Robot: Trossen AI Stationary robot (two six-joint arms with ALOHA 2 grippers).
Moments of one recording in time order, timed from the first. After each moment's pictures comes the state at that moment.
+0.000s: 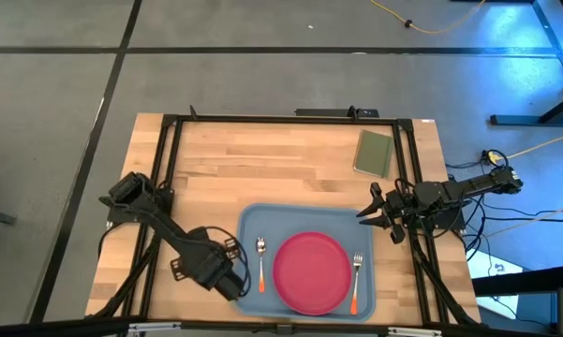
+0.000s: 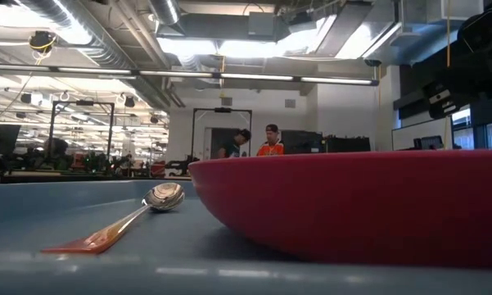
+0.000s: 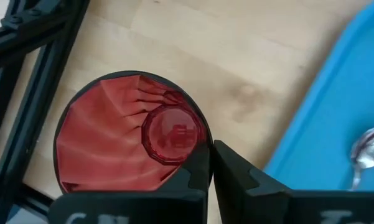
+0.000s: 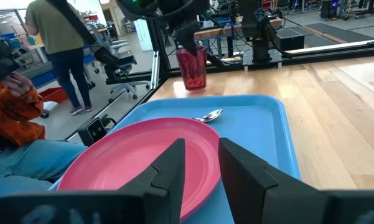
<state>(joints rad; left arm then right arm) -0.67 1.89 1.61 -1.57 -0.03 -2.70 0.28 0.13 0.01 0.02 -0.02 0.20</state>
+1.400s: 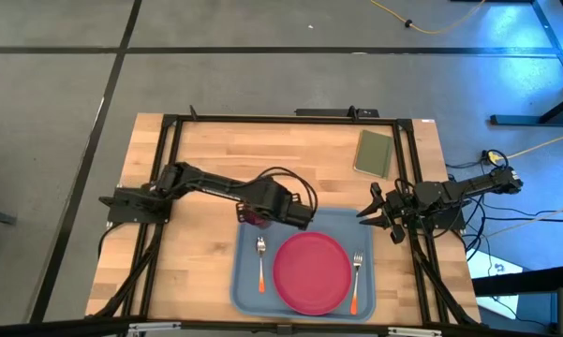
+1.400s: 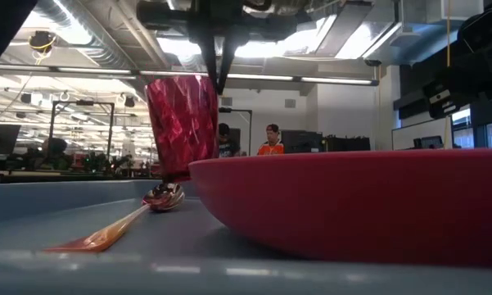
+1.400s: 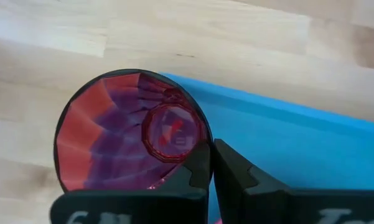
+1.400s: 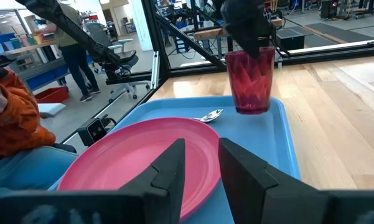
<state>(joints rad) -0.19 2.15 2.09 -1.54 -0.32 -2.00 0.28 0.13 0.01 0.02 -0.02 0.20</state>
